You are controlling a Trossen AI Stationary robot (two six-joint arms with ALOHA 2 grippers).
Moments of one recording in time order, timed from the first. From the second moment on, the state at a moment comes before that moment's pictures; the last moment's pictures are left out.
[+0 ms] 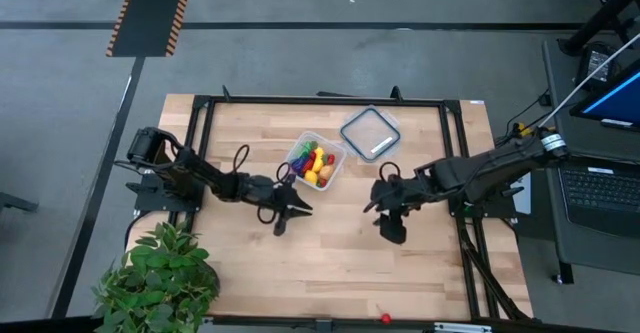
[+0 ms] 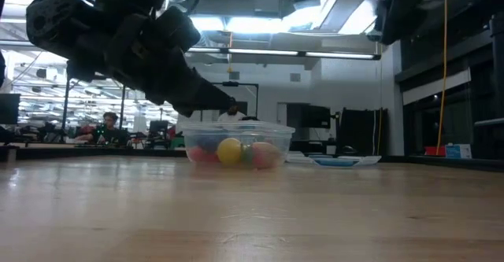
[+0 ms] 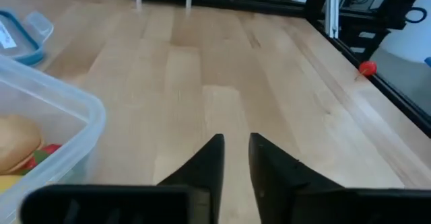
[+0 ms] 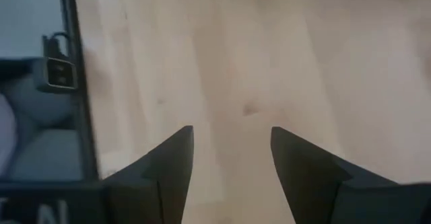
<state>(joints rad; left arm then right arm) -0.13 1.66 0.45 0.88 0.01 -0.15 0.30 1.34 1.10 -0.77 -0.03 0.58</state>
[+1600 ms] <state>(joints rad) -0.41 1.66 0.45 0.93 0.00 -0.15 0.90 2.05 1.73 -0.88 0.04 1.79</state>
